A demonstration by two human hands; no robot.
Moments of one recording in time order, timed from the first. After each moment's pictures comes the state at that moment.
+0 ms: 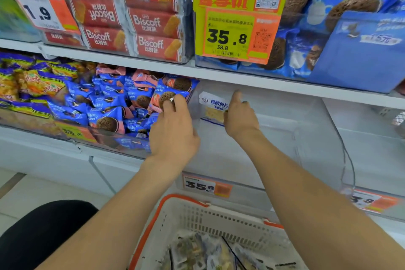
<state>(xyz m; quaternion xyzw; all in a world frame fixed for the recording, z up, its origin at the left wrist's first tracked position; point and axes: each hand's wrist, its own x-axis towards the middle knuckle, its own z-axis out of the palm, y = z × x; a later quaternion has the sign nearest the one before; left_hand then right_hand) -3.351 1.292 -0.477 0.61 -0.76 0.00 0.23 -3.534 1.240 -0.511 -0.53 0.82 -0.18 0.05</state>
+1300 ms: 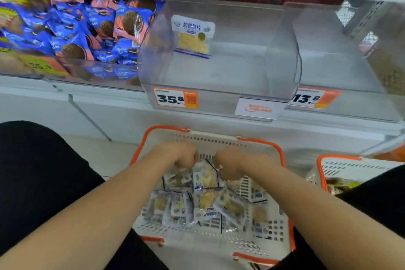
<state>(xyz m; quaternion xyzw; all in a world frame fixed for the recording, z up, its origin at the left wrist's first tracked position) -3.369 1.396 -0.655 0.36 -0.84 -0.24 -0.34 -3.532 1.489 -0.655 -0.68 0.64 0.20 0.29</state>
